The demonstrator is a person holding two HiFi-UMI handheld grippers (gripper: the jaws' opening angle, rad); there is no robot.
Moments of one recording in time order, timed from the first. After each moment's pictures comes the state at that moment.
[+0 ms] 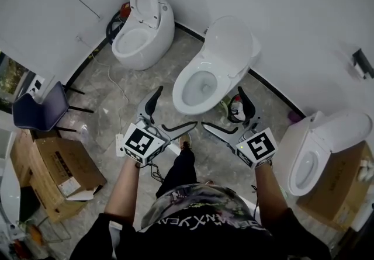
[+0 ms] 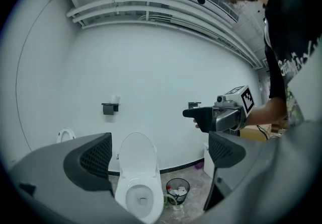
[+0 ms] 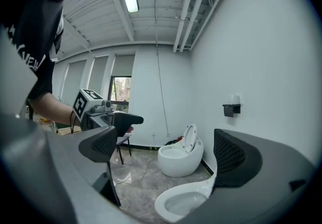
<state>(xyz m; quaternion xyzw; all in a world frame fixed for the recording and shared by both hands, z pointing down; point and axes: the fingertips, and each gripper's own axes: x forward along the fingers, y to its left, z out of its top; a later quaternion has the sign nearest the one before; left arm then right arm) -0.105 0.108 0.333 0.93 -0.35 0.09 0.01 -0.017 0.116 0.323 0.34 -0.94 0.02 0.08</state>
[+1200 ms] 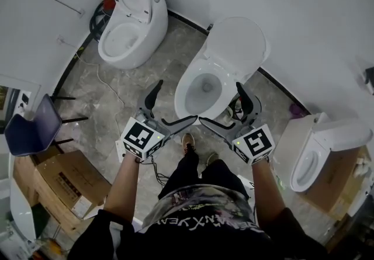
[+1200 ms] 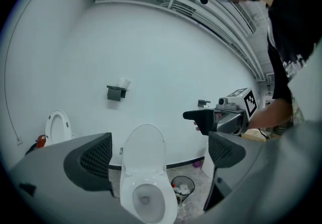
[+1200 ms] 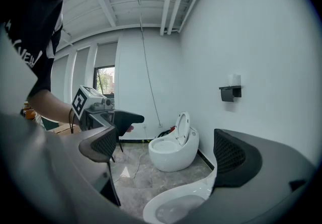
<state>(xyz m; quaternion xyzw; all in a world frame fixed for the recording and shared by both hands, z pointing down) -0.164 -0.099 0.391 0.94 -0.31 0.09 0.09 -0.084 -0.085 0.382 0.38 -0.91 0.08 0.12</state>
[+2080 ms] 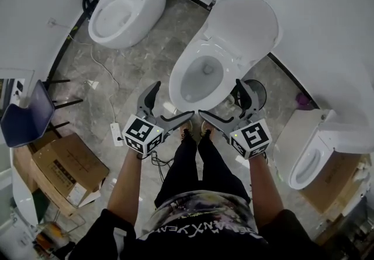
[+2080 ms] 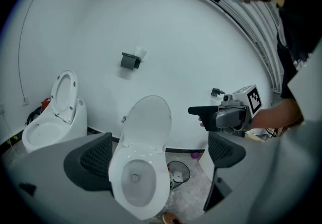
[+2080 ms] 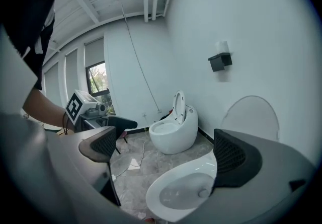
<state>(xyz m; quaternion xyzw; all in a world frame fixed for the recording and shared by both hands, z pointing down) -0.135 -0.119 0.540 0.91 -0.34 0.14 0.21 -0.037 -0.119 0.511 0.38 -0.89 0.18 0.14</state>
